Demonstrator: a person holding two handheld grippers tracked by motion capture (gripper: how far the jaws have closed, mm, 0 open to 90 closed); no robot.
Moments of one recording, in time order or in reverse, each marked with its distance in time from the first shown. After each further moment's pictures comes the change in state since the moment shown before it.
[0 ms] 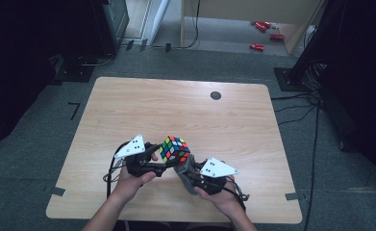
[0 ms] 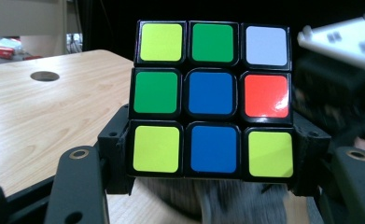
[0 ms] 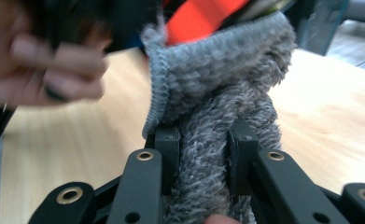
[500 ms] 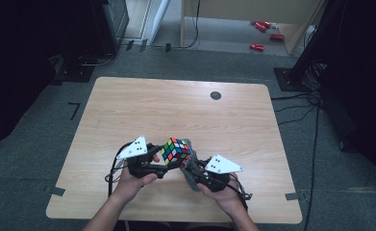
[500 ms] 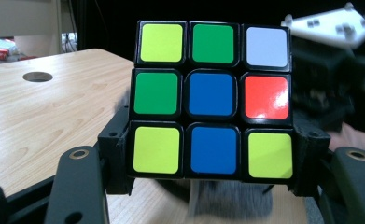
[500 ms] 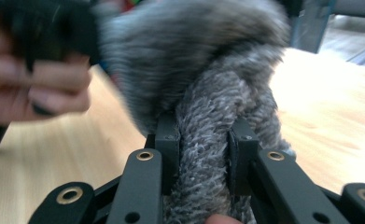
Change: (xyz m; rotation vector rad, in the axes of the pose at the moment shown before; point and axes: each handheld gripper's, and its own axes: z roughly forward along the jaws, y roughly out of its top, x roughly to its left) left arm -0.004 -0.001 0.005 0.020 -0.015 0.030; right arm -0.011 0.000 -0.005 -0.025 -0.013 0.065
